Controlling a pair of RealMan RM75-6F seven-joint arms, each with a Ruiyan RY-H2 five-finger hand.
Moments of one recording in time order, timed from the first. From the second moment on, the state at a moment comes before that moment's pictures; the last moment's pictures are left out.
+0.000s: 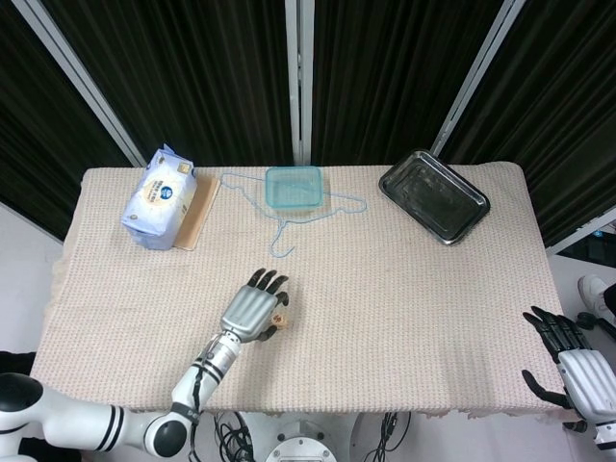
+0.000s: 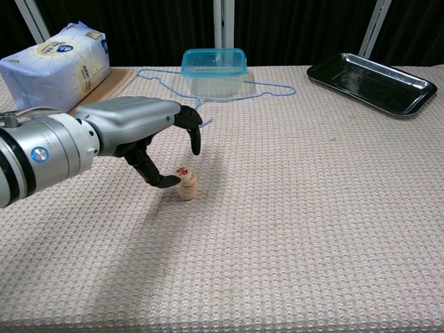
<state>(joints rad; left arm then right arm) -0.83 -1.64 -0.10 -1.84 0.84 1.16 0.75 0.02 -0.93 -0.11 -1.65 -1.68 1.46 0.28</state>
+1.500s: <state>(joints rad) -0.84 -1.57 -0.05 -1.92 0.76 1.13 0.78 0.03 -0.93 -0.12 -1.66 -1.68 1.44 0.28</state>
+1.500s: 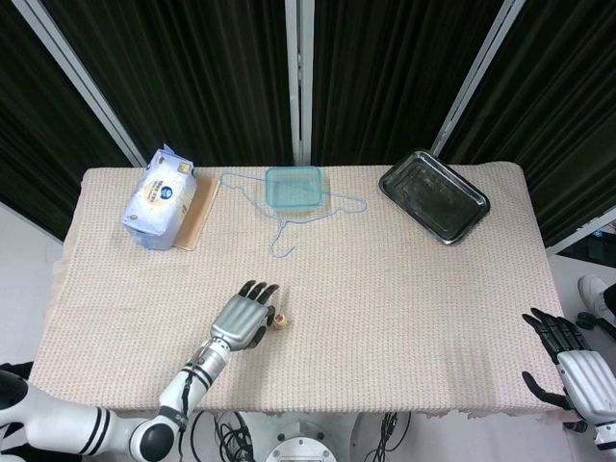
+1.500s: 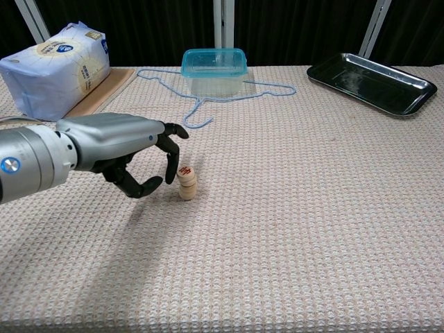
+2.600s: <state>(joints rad) -0.42 -1.33 0.11 -1.69 1.41 1.71 0.40 0.00 -1.01 -0.08 -1.63 -1.72 1.57 0.19</state>
